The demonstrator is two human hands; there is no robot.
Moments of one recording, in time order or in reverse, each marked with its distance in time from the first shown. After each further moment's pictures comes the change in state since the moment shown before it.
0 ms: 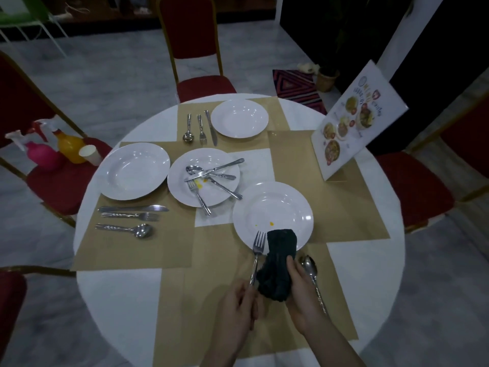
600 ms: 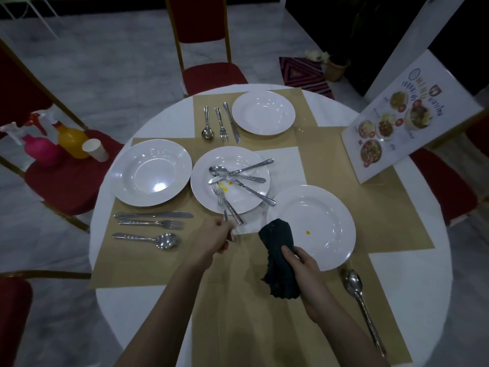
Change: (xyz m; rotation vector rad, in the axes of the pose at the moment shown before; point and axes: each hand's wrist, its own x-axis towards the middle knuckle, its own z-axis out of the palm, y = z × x) left_hand 0.176 0.044 -0.144 0.165 0.007 -0.139; right_hand 0.032 -0.011 0.099 -0.269 -0.023 -0.012
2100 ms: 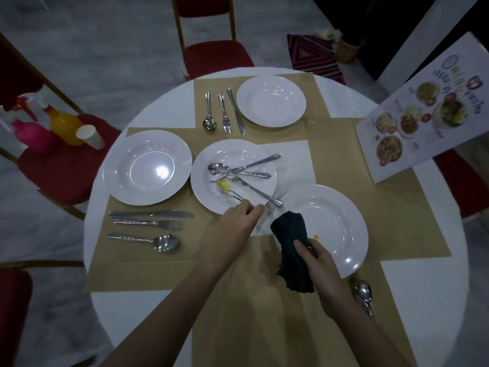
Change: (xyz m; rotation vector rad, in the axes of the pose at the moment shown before) left_hand 0.037 0.000 0.029 1.013 0.315 1.000; right_hand 0.030 -0.020 -0.008 -0.198 0.061 -0.020
